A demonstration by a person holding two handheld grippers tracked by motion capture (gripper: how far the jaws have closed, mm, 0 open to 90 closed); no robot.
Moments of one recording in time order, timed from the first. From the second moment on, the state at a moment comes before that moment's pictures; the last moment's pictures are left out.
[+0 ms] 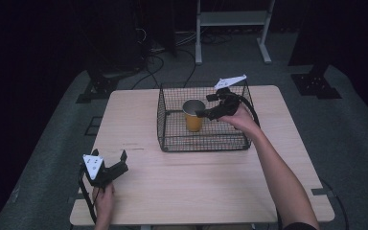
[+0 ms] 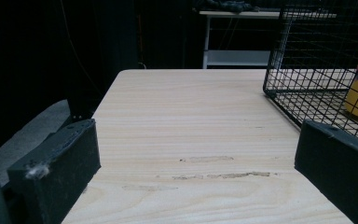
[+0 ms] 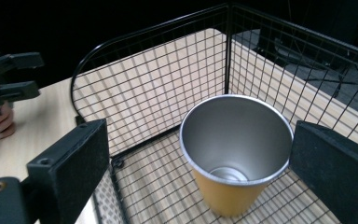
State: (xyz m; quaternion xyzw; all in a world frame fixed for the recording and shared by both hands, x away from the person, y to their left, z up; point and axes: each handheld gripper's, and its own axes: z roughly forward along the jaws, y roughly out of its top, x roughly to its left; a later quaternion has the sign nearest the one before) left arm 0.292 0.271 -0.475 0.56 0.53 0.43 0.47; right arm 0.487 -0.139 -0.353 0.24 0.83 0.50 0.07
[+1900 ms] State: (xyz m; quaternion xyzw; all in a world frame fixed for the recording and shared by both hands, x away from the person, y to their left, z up) left arm 0.292 0.269 -0.475 0.56 0.52 0.44 0.47; right arm 0.400 -0.208 -0.367 0.26 0.81 0.52 0.06
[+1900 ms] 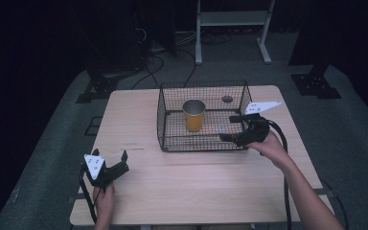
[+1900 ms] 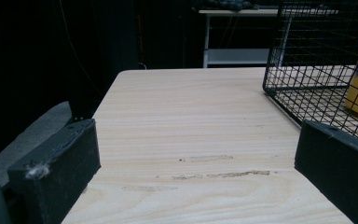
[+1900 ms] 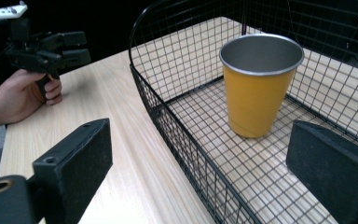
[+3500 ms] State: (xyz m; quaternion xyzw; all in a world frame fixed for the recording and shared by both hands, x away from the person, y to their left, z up) left arm 0.292 0.268 -0.475 0.57 0.52 0.44 0.46; right arm 0.343 -0.265 -0.402 0.31 0.79 0.53 0.08
